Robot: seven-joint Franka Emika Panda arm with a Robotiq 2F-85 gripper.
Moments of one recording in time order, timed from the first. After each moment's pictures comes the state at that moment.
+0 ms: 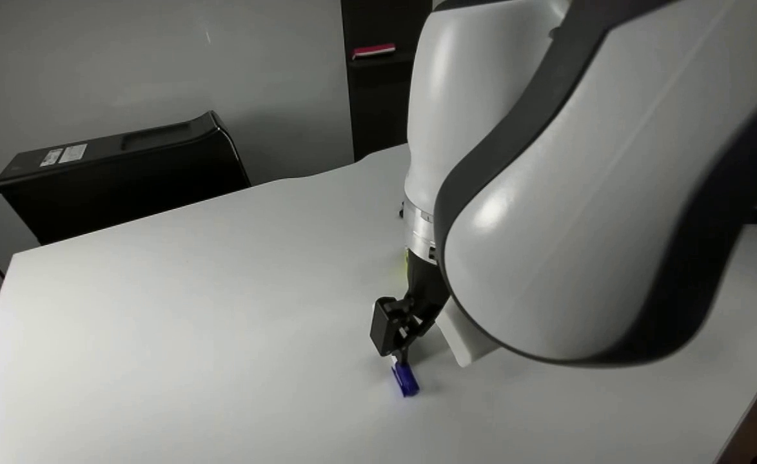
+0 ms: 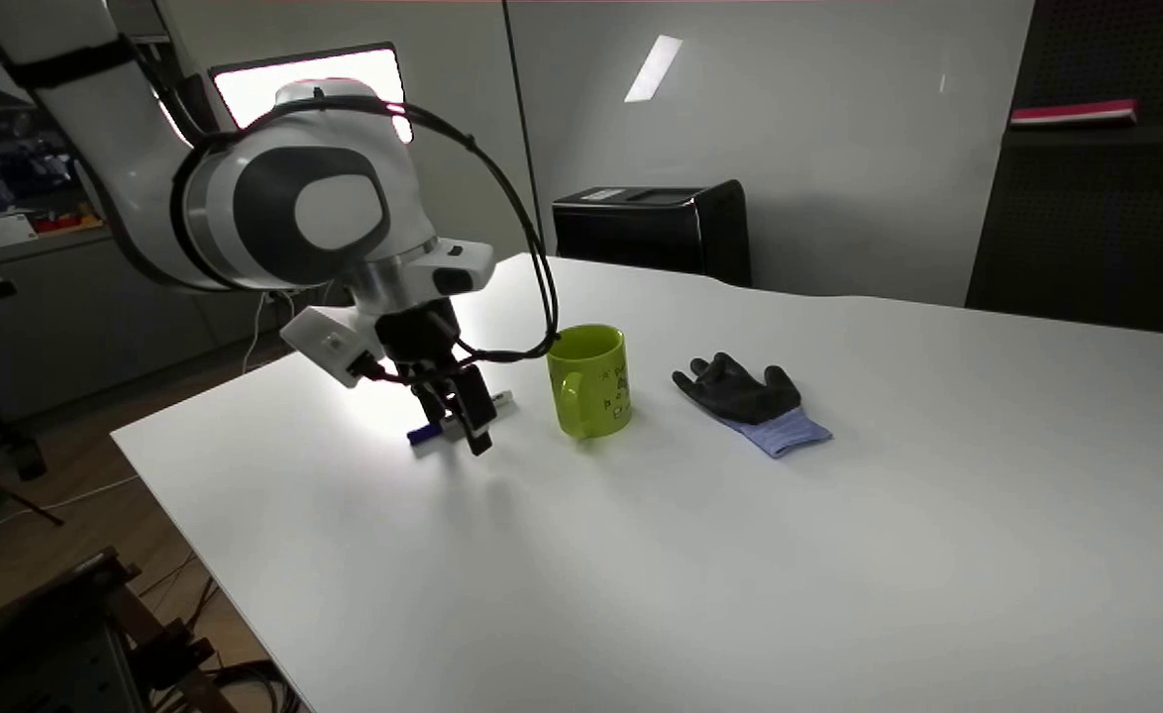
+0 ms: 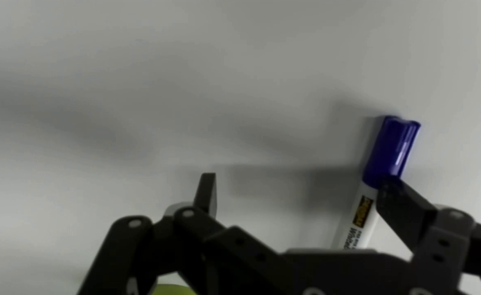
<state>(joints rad) 0.53 0.52 -0.12 -2.38 0.14 2.99 0.39</state>
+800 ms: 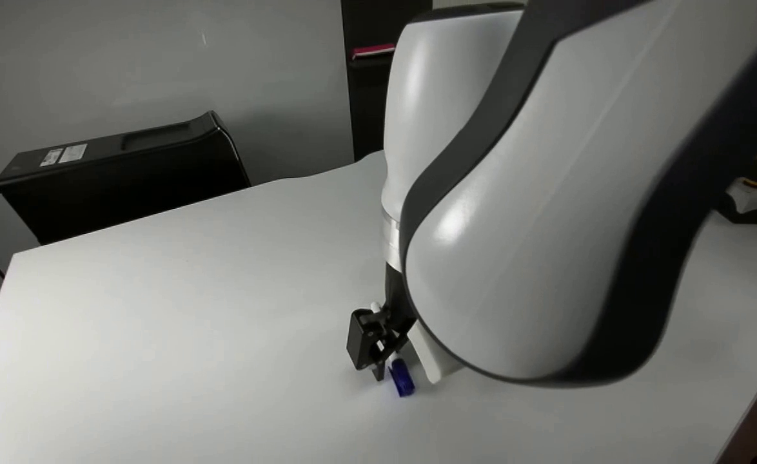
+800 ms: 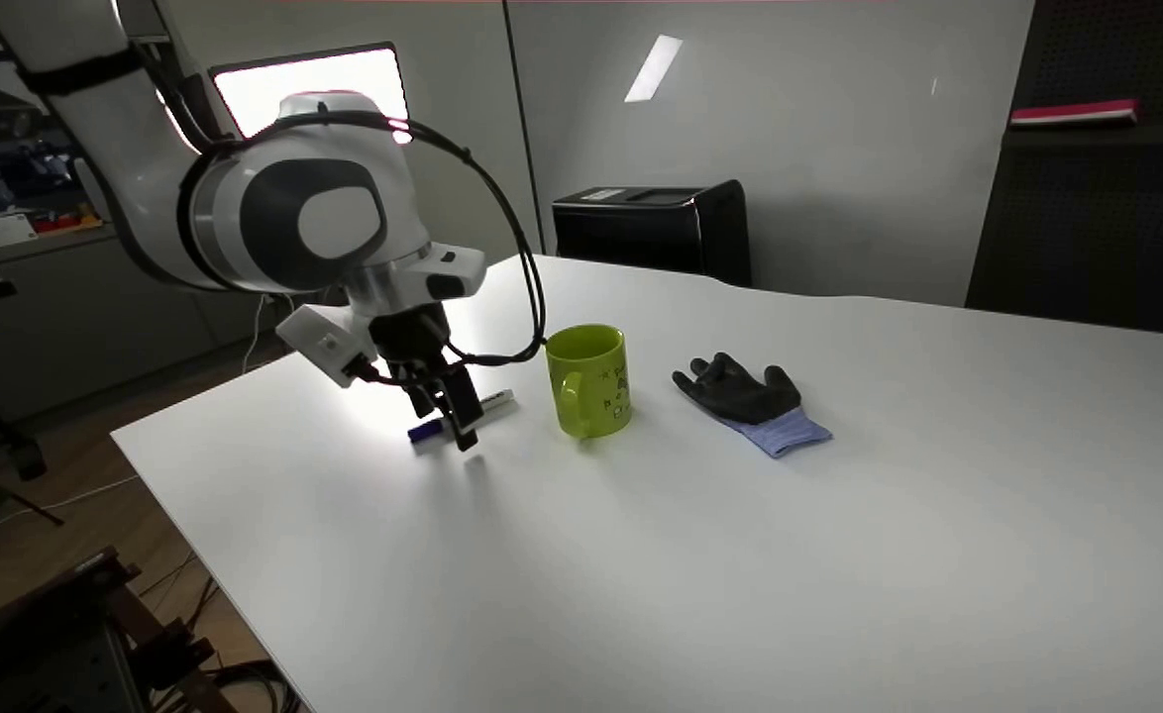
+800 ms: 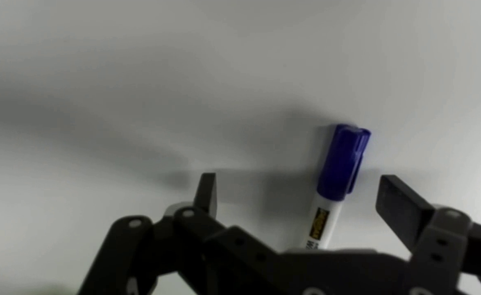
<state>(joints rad) 0.48 0.55 -0.04 -2.34 0.15 2.99 0.40</state>
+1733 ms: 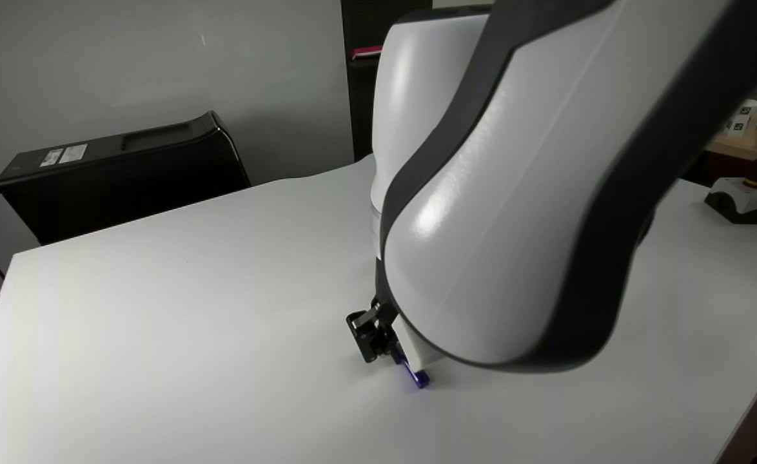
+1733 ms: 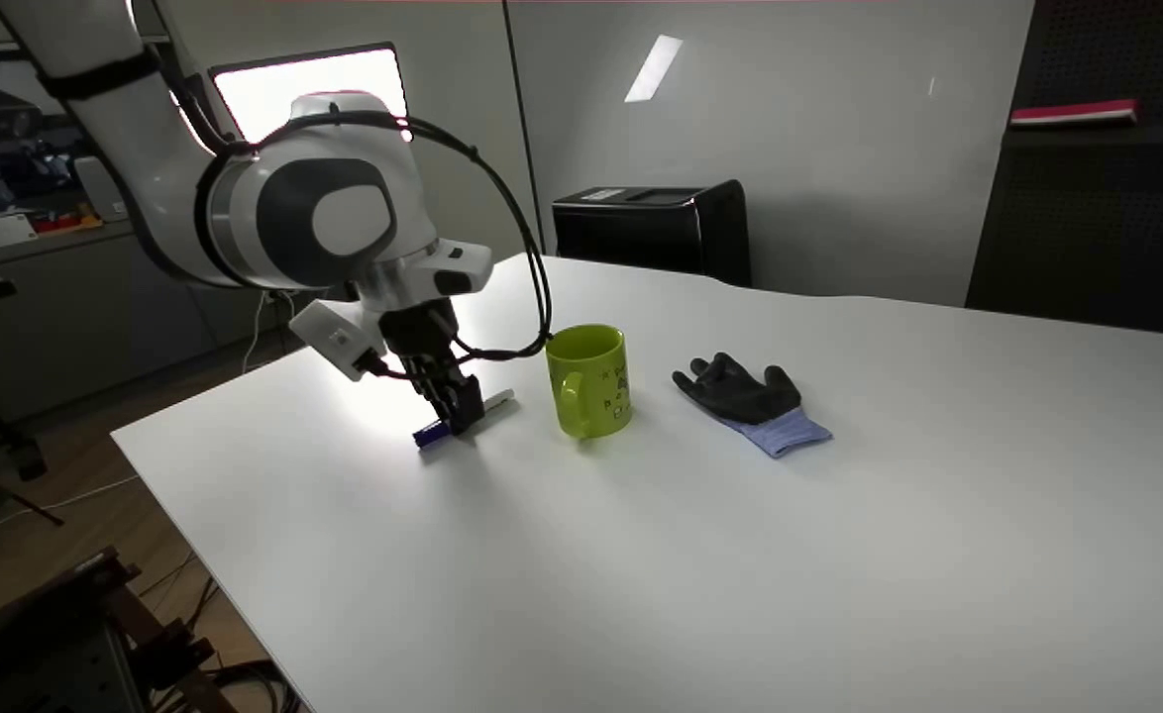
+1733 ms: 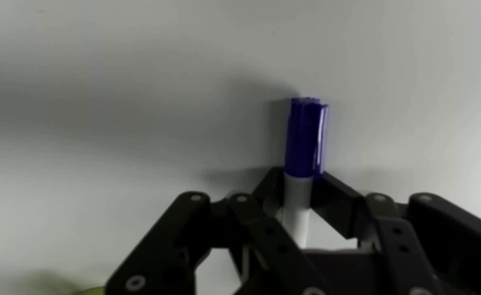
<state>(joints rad) 0.48 0.57 -0.05 -2.30 0.15 2.98 0.42</state>
